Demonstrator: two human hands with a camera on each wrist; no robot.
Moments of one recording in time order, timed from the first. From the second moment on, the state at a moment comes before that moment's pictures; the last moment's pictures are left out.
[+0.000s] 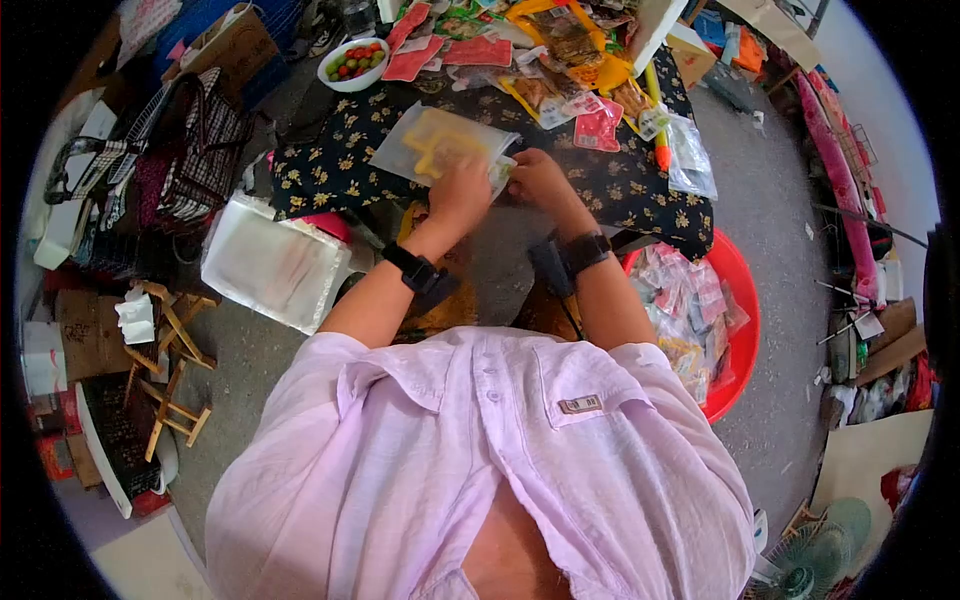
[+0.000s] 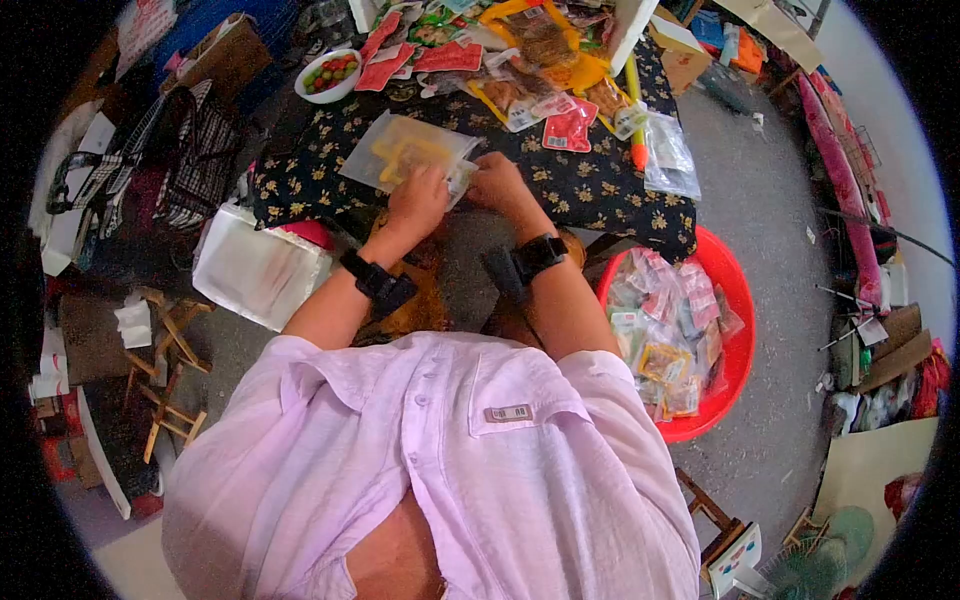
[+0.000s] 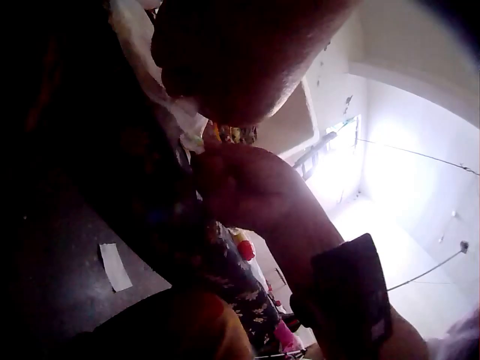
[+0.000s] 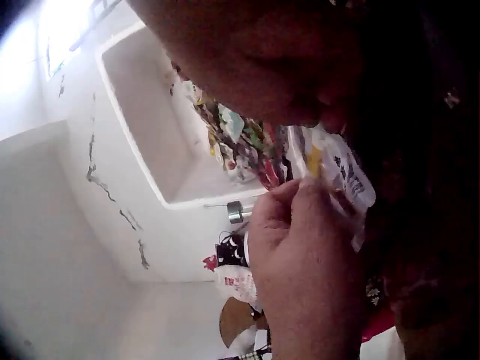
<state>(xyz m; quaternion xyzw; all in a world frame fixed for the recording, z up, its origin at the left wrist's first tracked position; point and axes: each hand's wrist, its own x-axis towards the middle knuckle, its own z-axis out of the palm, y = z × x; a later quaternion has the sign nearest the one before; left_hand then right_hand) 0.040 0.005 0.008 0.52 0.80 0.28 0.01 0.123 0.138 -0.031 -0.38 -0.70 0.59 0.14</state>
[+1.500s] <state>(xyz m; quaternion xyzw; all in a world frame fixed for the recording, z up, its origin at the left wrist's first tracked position) 0.017 -0.006 0.001 0.51 0.82 0.25 0.00 0.166 0.188 0.037 -0.31 -0.73 0.51 0.34</state>
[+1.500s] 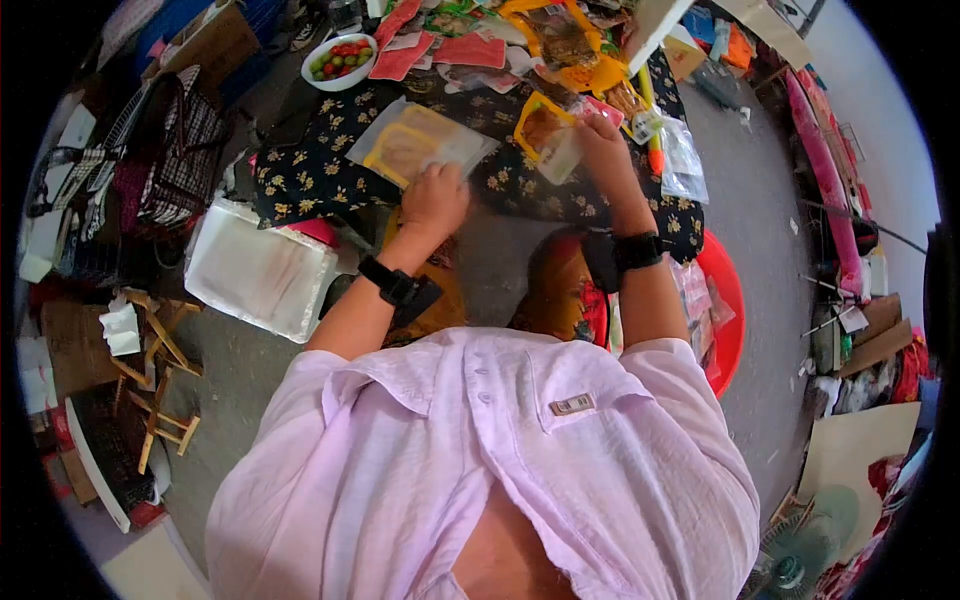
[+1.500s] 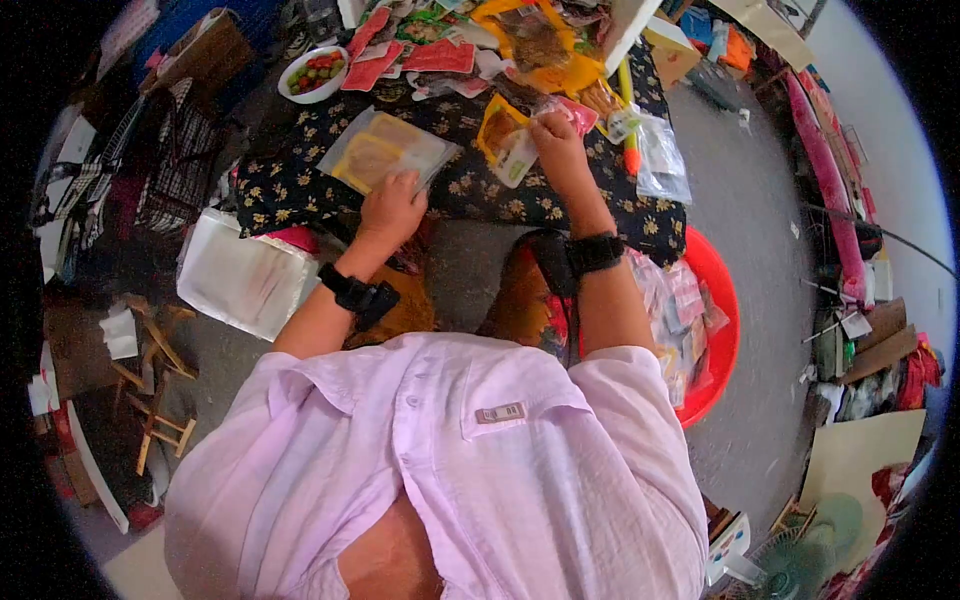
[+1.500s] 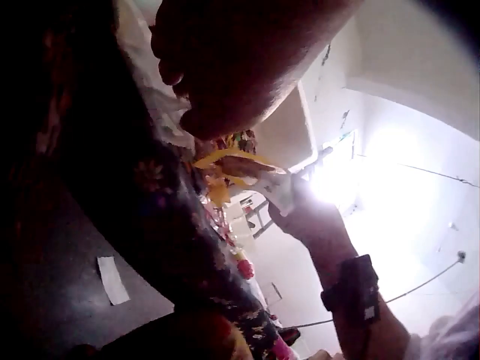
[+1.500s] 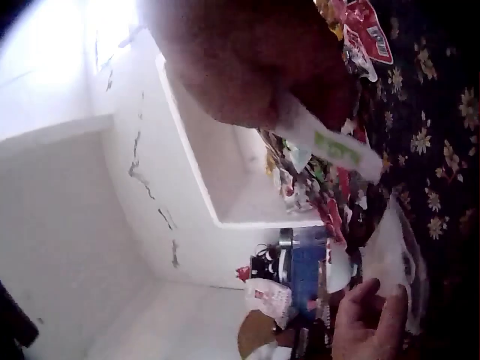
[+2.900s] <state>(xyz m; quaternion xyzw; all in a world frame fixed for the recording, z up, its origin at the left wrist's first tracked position) 0.025 -0.009 0.008 0.56 0.77 0.29 -0.10 0.212 0.074 0.003 -0.26 -0.38 0.80 0.38</state>
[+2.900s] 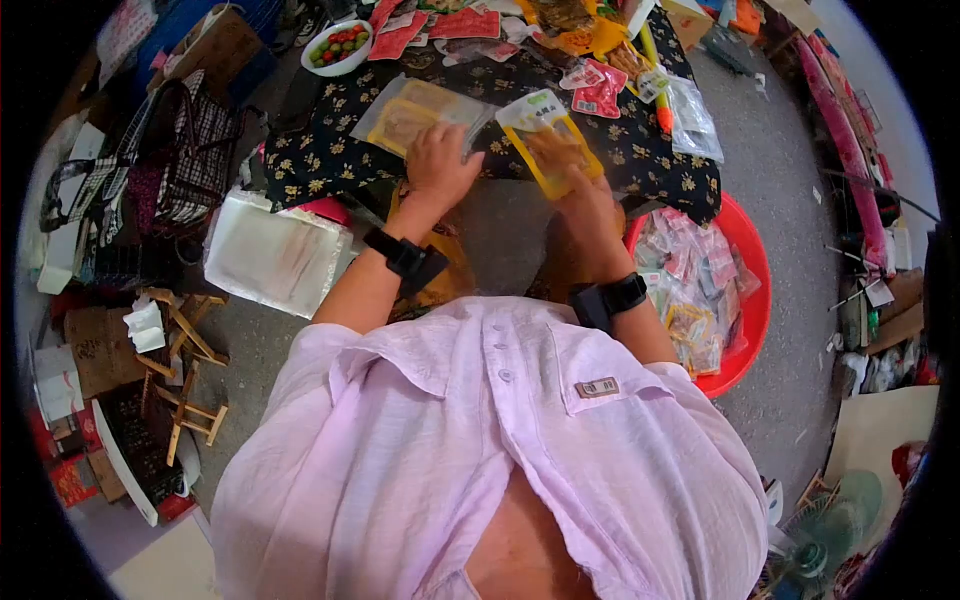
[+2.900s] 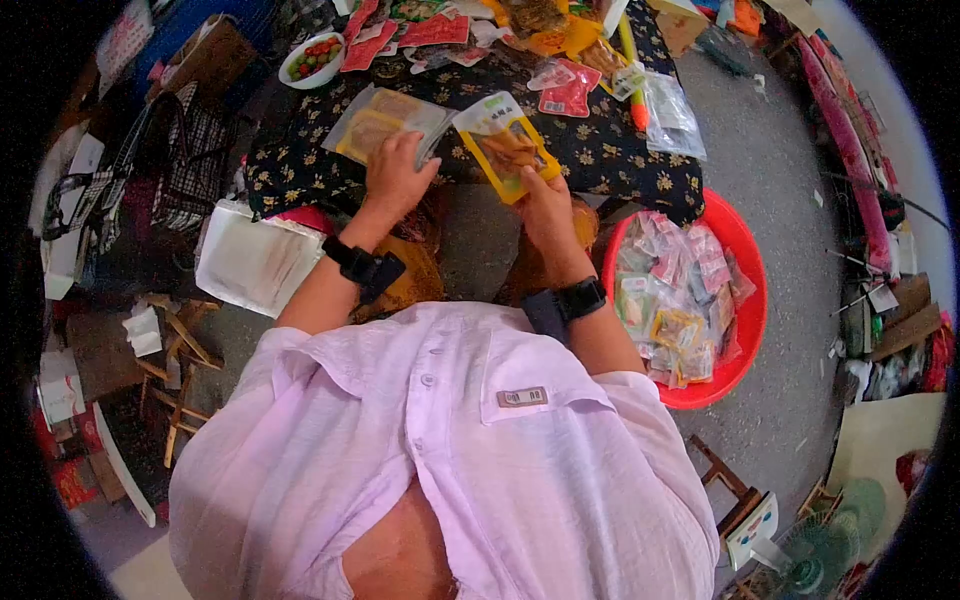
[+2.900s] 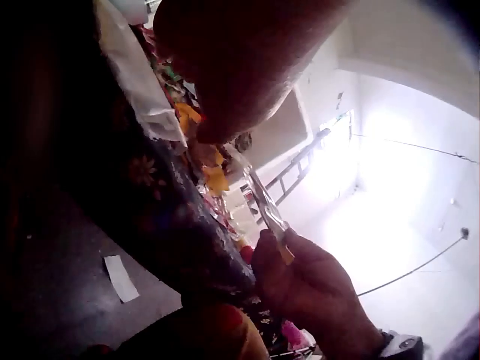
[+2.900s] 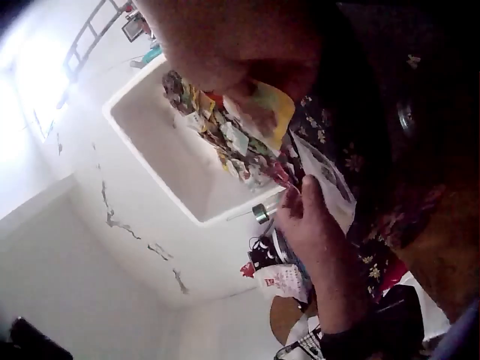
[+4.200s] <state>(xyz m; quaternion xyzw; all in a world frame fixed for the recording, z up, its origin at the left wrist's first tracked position) 0.016 -0.010 -0.010 0.63 0.70 0.32 -0.12 0.108 0.145 -0.079 -0.14 -0.76 0.61 0.18</state>
